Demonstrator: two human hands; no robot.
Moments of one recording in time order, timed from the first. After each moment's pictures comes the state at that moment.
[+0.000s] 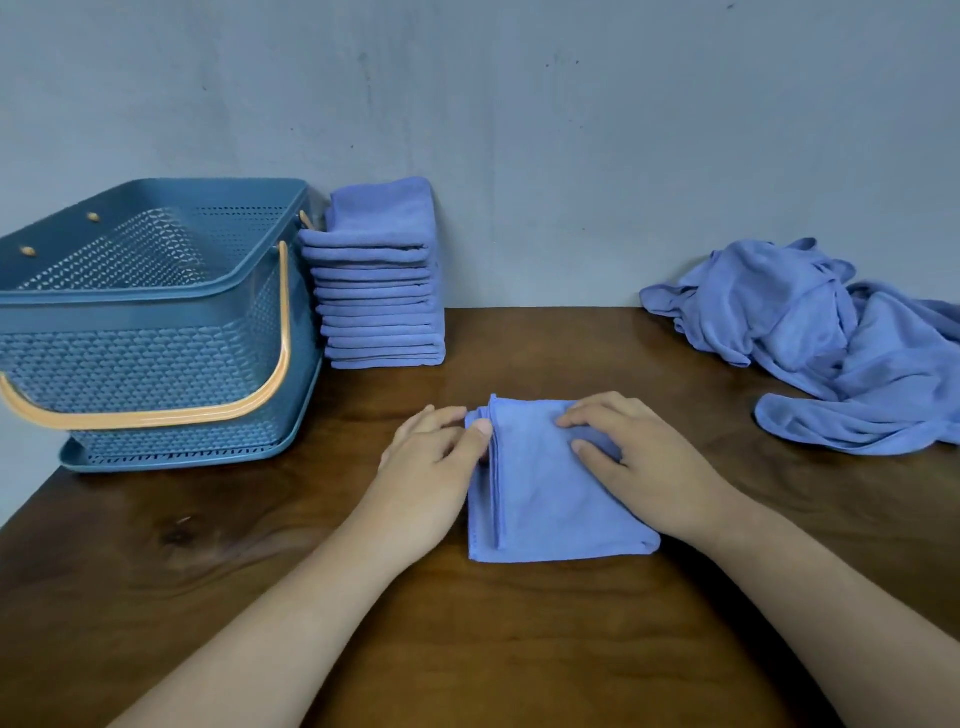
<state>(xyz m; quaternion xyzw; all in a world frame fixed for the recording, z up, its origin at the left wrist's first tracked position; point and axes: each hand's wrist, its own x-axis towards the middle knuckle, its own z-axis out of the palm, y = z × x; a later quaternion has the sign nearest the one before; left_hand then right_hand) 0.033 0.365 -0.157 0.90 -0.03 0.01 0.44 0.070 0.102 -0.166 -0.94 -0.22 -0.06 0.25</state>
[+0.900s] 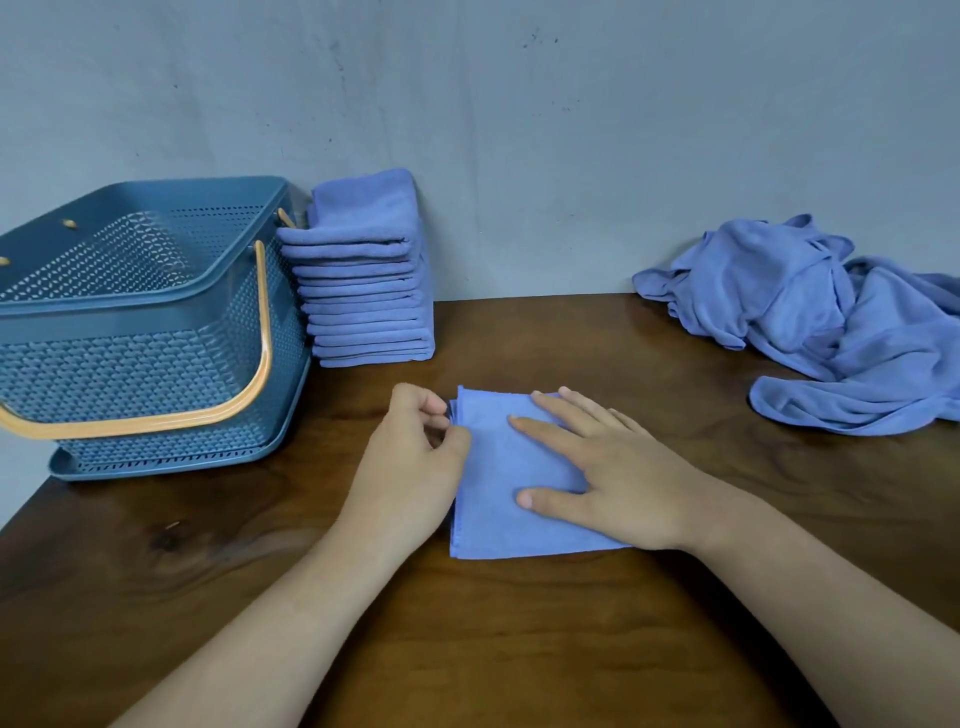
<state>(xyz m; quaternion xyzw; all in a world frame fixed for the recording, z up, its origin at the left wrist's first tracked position) 0.031 0.354 -0.152 0.87 0.03 0.10 0.48 0.049 0.119 -0.152 -0.96 -0.25 0.06 0.14</state>
